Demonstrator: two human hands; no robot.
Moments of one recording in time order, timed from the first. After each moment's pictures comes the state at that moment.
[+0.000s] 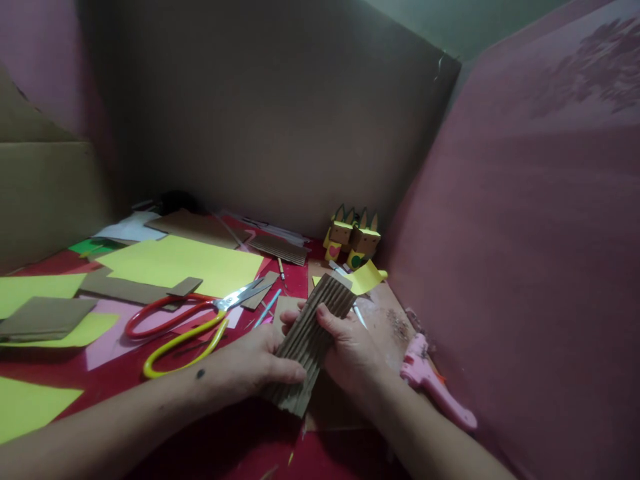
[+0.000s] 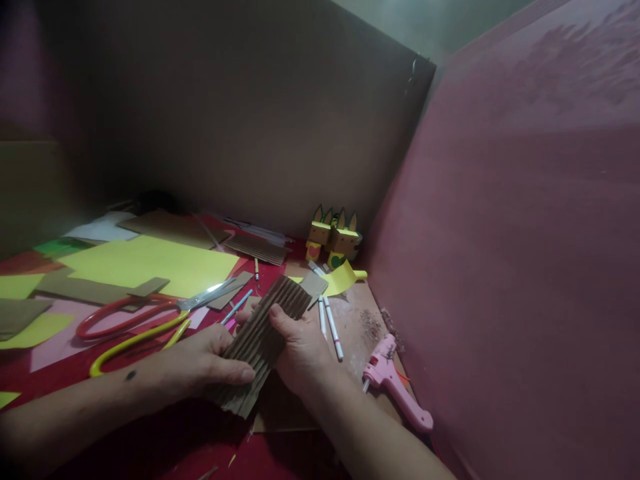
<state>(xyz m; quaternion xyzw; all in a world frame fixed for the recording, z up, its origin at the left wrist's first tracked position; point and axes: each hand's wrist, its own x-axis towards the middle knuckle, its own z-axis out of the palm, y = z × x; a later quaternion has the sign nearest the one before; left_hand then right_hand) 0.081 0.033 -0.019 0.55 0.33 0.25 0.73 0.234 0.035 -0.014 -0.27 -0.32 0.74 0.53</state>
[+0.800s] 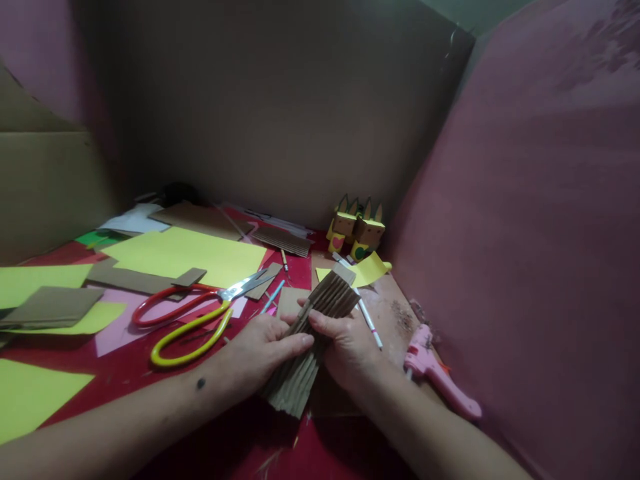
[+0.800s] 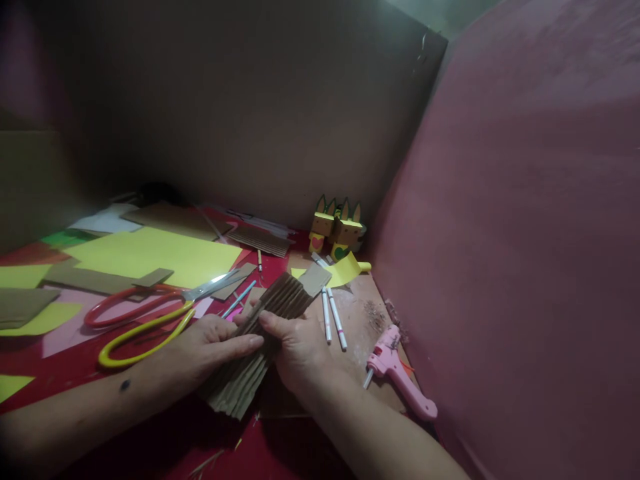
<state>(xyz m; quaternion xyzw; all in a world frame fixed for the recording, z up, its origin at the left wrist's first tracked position) 0.088 0.021 -0.002 0.56 0.42 0.31 0.64 0.225 0.027 -0.011 -0.32 -0.33 0.72 0.53</state>
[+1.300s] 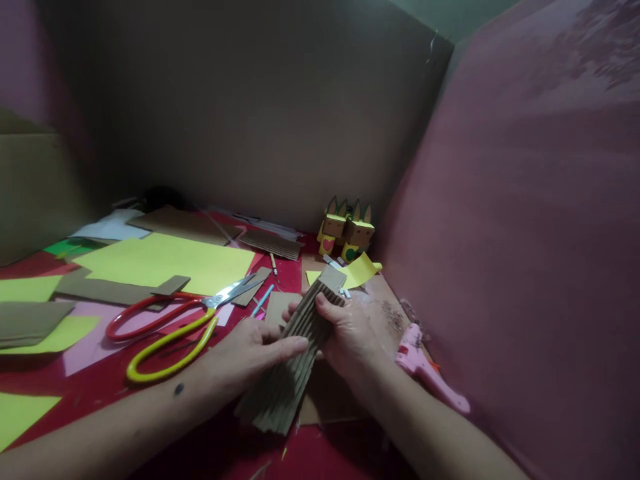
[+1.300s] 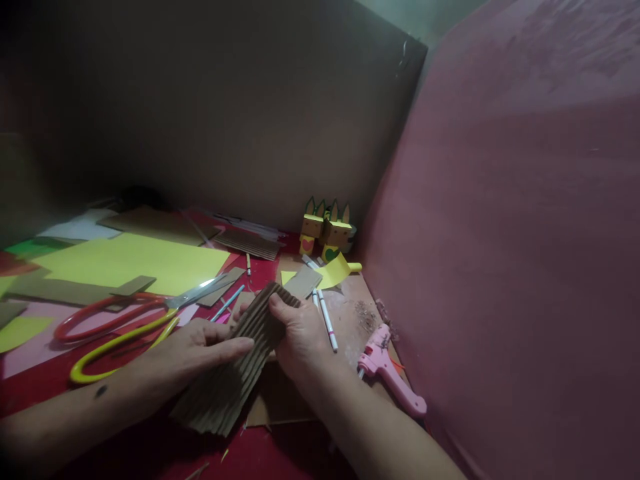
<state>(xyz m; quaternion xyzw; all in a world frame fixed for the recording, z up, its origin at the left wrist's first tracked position) 0.084 0.024 -0.009 0.56 0.46 0.27 0.63 0.240 0.043 -0.008 -0.30 -0.32 0.71 0.55</state>
